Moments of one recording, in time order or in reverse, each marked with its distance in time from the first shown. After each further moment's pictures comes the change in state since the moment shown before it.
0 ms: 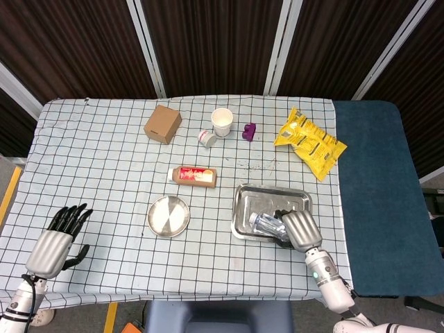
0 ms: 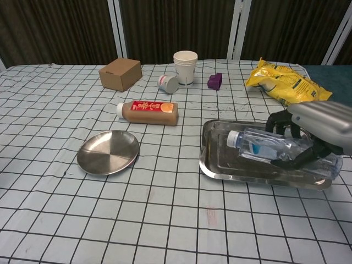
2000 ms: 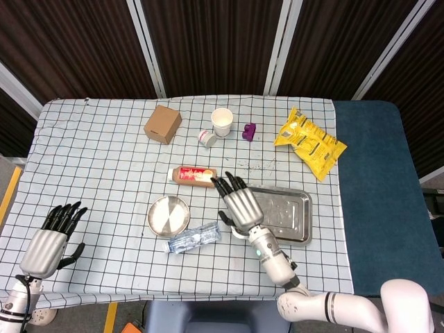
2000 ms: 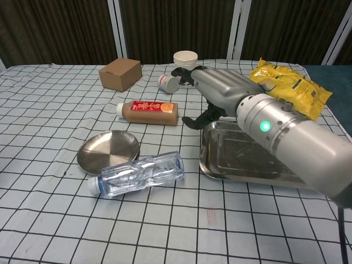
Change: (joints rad) left arm 0.034 0.016 -0.045 -0.006 0.026 -0.013 -0.005; right arm 0.289 -0.338 0.235 0.233 0.110 -0.109 -0.129
